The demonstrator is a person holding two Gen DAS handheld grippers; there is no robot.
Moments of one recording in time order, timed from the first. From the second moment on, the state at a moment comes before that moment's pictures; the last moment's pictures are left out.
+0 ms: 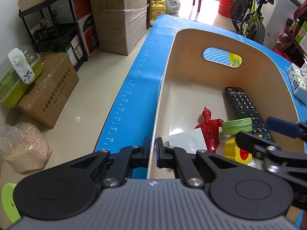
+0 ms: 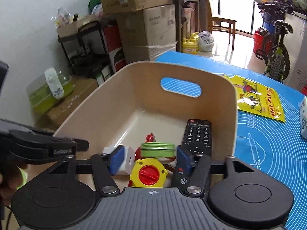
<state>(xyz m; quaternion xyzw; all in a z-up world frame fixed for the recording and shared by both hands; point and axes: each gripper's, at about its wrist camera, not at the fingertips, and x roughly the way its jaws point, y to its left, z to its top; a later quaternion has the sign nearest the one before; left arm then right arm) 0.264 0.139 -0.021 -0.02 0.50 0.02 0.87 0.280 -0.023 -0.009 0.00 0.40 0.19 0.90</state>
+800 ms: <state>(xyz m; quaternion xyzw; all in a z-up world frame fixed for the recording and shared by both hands) 0.205 0.098 0.059 0.00 0.41 0.02 0.91 0.194 -0.111 0.058 0.05 0.36 0.10 0.92</state>
